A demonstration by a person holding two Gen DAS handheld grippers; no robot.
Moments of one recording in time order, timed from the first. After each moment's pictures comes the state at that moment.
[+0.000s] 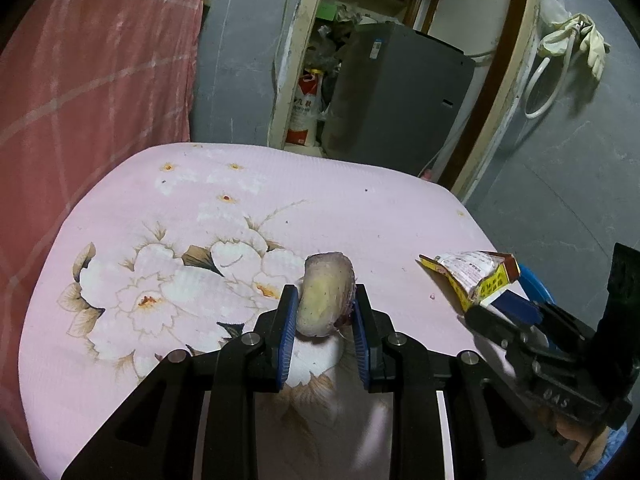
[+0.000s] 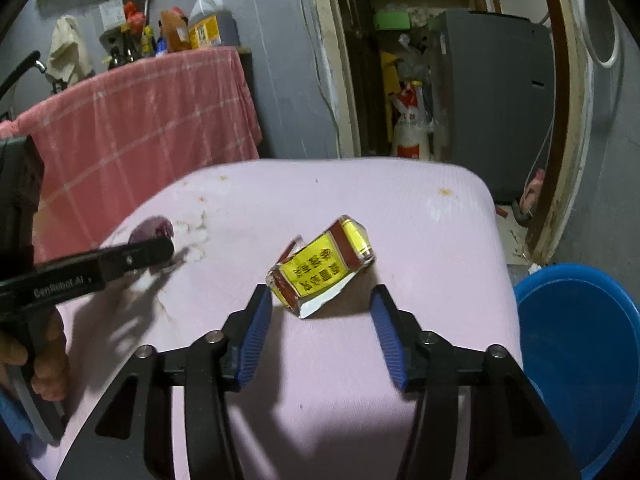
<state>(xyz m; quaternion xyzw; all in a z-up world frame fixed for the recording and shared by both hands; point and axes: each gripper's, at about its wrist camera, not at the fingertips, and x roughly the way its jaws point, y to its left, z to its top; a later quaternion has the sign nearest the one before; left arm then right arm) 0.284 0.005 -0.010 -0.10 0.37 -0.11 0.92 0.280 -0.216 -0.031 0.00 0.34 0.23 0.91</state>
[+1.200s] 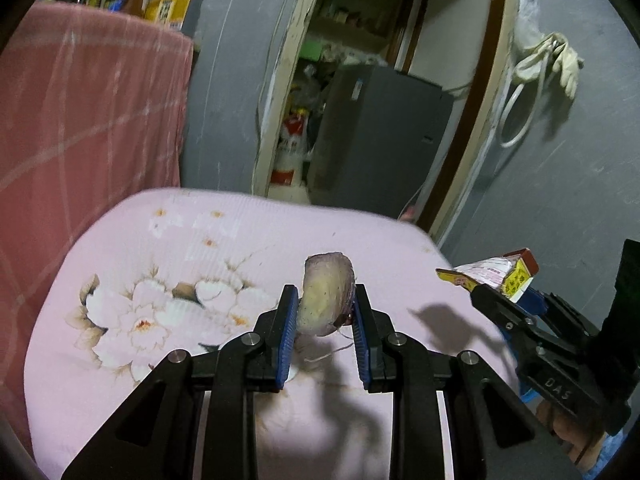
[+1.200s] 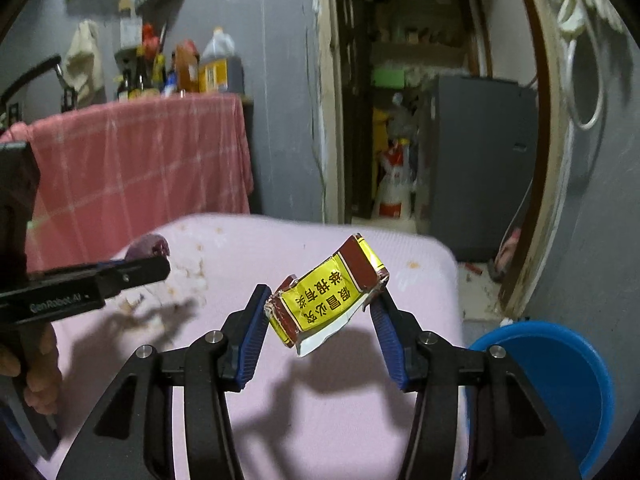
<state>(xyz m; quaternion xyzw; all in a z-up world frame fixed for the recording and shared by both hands) 0.253 -0.012 0.022 -0.10 0.28 -0.12 0.95 0.254 -0.224 0.009 -0.02 0.22 0.20 0.95</state>
